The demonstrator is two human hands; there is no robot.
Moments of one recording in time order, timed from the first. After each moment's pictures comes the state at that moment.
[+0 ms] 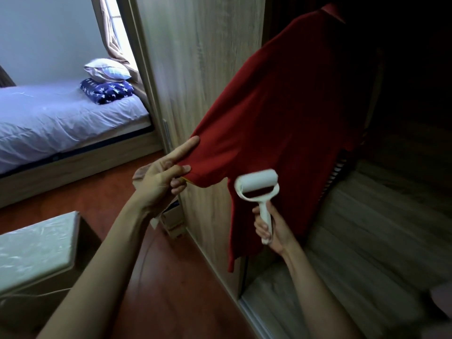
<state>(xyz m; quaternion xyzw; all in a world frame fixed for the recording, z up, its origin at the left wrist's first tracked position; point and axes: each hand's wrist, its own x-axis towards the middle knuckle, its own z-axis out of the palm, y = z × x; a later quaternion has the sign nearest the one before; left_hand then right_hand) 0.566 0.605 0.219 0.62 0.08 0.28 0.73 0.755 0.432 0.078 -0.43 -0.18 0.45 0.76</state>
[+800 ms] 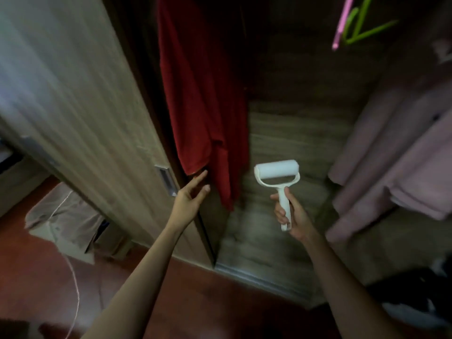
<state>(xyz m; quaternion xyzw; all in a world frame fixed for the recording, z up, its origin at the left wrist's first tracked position) 0.672 0.527 0.080 0.81 0.02 0.08 0.58 0.718 0.256 0.015 -0.47 0.05 0.22 0.85</state>
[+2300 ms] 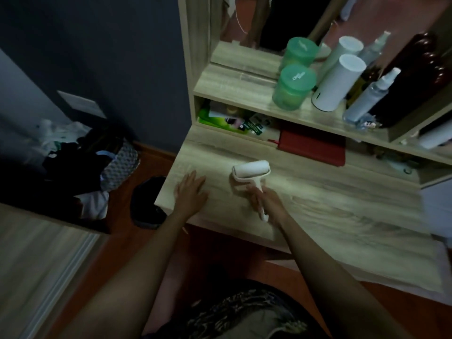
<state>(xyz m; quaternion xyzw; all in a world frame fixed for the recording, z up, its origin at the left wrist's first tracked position) 0.140 -0.016 -0.114 0.73 -0.61 -0.28 0.11 -0.099 -0.035 -0.080 -0.41 0.63 -0.28 0.59</state>
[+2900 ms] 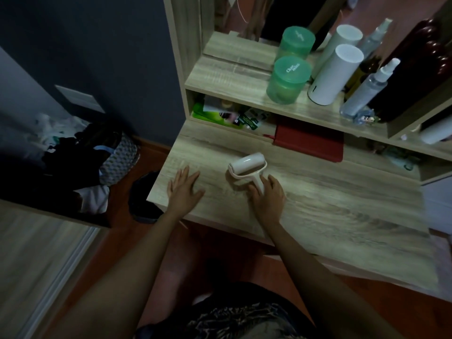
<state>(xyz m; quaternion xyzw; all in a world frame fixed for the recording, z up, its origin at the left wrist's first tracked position) 0.130 -0.009 -0.116 0.74 -0.58 -0.29 0.15 -0.114 -0.029 -0.121 -0.62 0.73 -0.22 0.19</state>
